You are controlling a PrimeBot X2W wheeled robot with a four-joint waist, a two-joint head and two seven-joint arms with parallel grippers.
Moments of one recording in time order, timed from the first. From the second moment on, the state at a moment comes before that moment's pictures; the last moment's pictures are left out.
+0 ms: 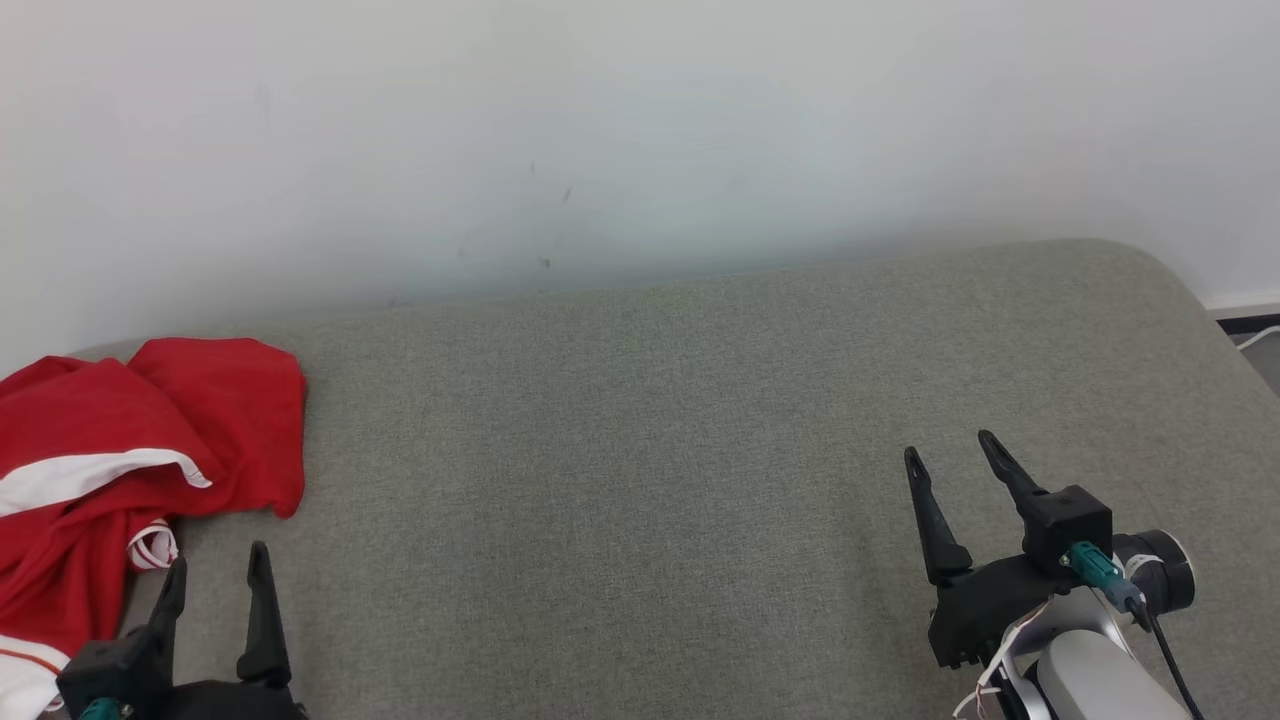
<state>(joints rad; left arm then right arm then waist) -0.10 0.22 -0.17 0.33 -0.33 0.12 -0.25 -0.28 -0.22 0.34 0.44 0.33 -0.12 -0.25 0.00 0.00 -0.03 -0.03</state>
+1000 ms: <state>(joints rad) -0.06 0.22 -0.11 0.31 -0.28 0.12 -0.25 -0.23 -0.23 0.22 0.39 0.37 -0.12 -0.26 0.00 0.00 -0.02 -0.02</state>
